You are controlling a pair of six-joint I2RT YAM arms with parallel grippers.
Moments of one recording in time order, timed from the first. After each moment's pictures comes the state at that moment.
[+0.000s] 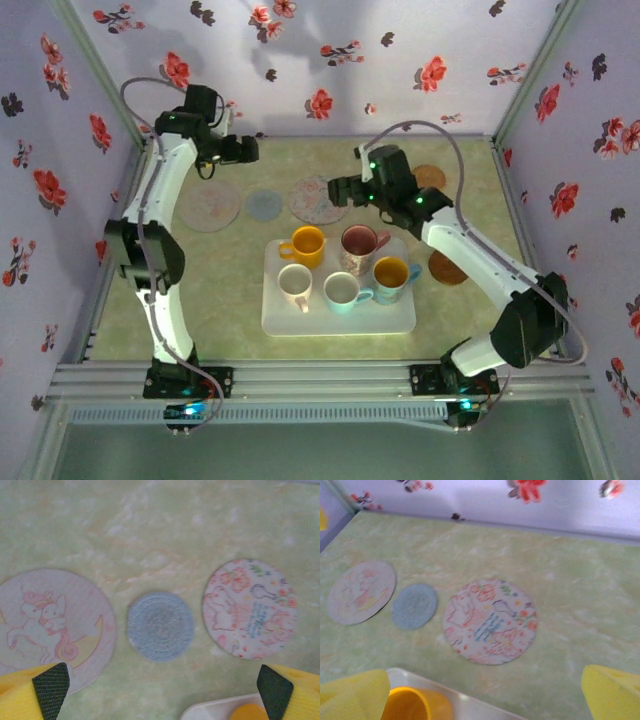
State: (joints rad) left arm -0.19 1.96 2.06 -1.08 0.14 -0.18; right arm 0.57 1.46 1.33 -0.46 0.06 0.24
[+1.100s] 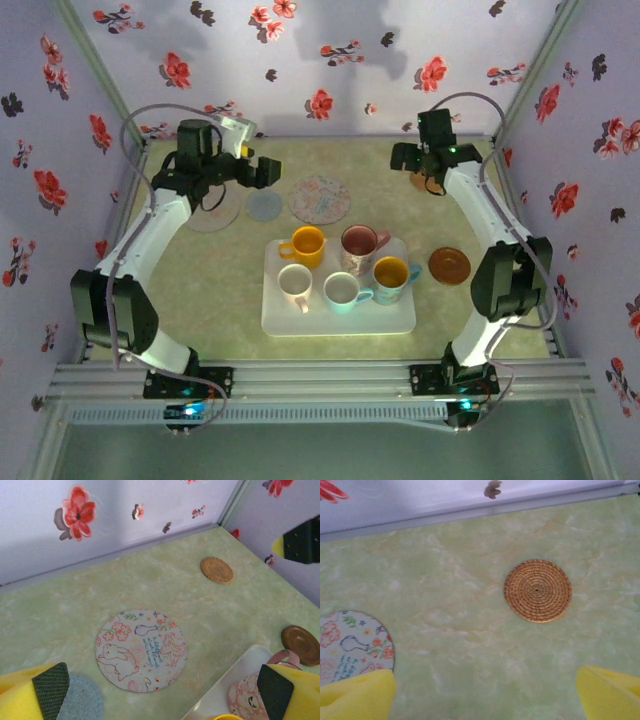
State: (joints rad) left arm -0.27 1.54 1.38 -0.35 0.53 0.01; right arm 0.20 1.74 1.62 -0.70 0.13 0.28
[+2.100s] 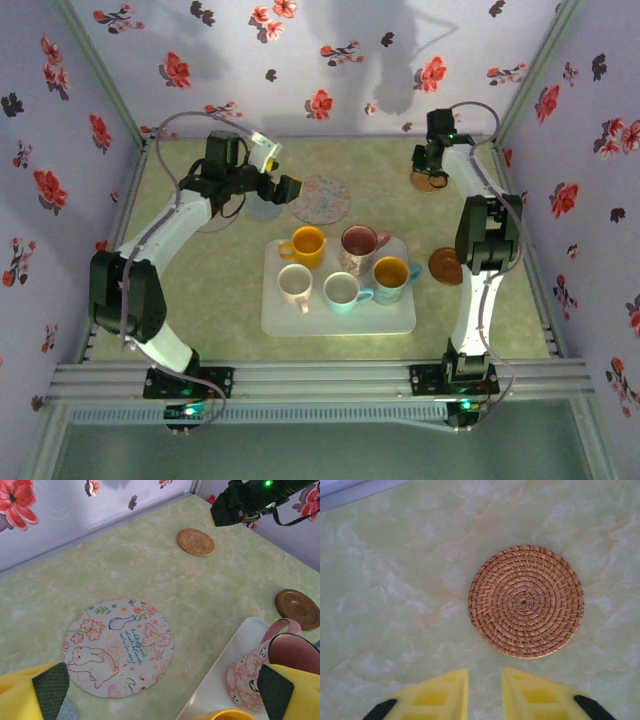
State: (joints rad) left arm -0.36 1.62 1.33 -0.28 0.55 0.11; right arm 0.07 2.17 1.90 -0.74 0.04 0.31
